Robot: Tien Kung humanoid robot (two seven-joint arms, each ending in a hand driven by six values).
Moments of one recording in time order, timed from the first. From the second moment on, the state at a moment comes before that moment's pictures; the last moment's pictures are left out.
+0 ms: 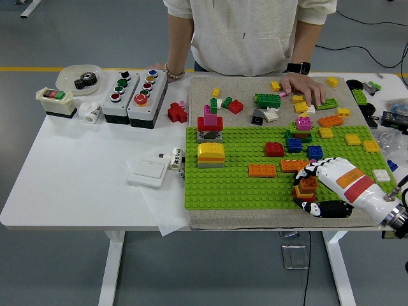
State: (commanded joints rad) left arm -0.17 0.11 -0.34 -0.26 1.29 0.05 0.41; right arm 0.18 -0.57 1.00 1.44 -2.05 -0.23 0.36
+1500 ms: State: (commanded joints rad) left arm -0.17 0.11 -0.34 -0.26 1.29 0.05 0.41; right arm 0.16 -0.56 1.02 1.45 -2.05 -0.25 0.36
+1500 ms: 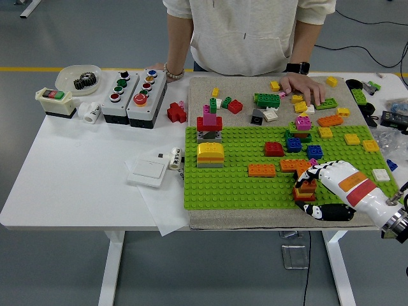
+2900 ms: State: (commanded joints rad) left arm -0.15 0.12 -0.34 -0.25 1.29 0.05 0.41; right arm 0.38 -0.53 1.01 1.31 -1.01 -0.24 0.29
